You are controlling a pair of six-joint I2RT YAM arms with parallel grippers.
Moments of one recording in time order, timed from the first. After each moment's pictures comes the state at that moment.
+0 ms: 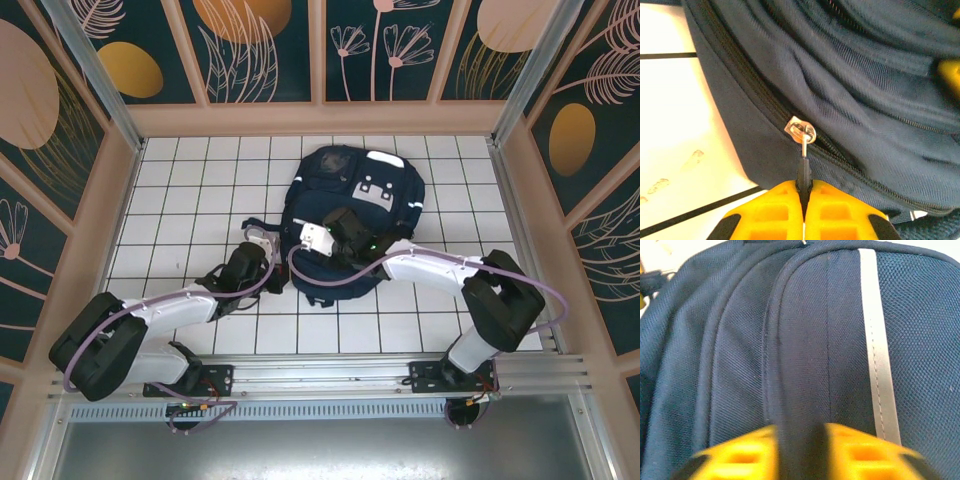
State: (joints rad) left arm -0.67 1.30 0.43 0.18 0.10 -0.57; right arm 0.84 1.58 0.96 -0.18 0.12 -0.57
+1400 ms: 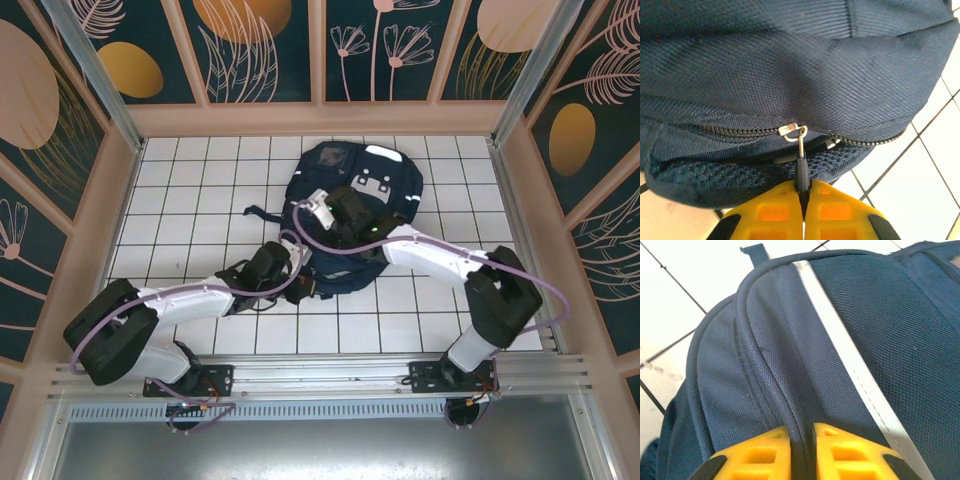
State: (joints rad) left arm -0.82 1.41 0.58 0.06 0.24 -0.46; right arm 0.78 1.58 1.08 -0.23 0.05 -0.11
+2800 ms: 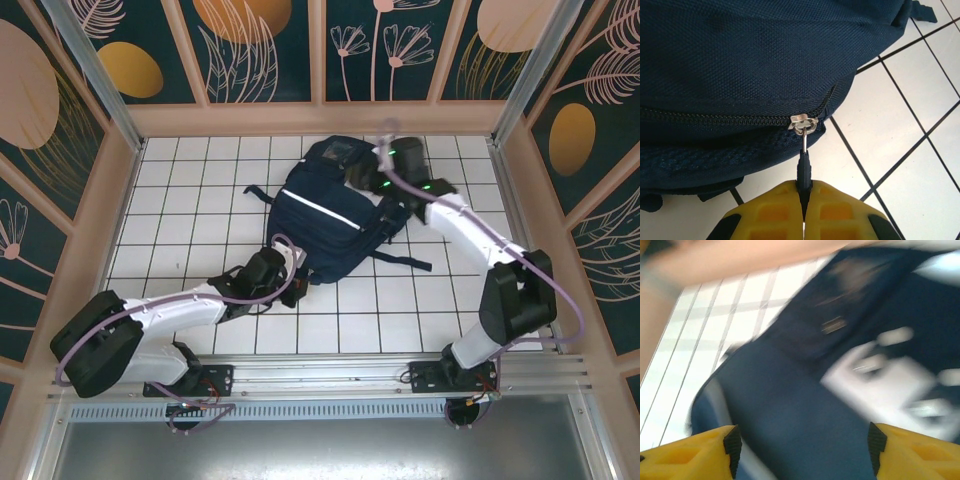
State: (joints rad) left arm -0.84 1.31 0.51 0.05 0.14 -0.48; right arm 0.34 1.57 1.25 -0.30 -0.16 0.49
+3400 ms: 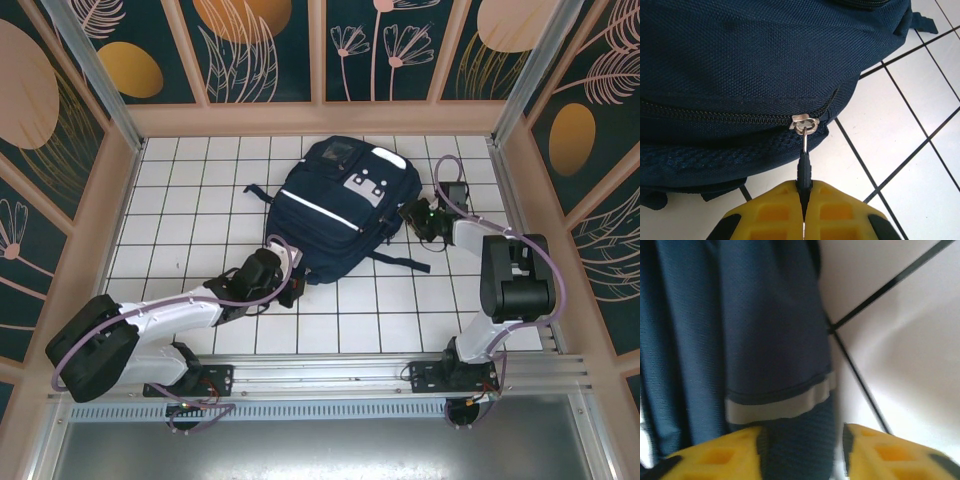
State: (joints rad) left arm -0.82 1.28 0.48 0.07 0.13 -0.48; right arm 0.05 1.67 0.84 0.01 -0.43 0.88
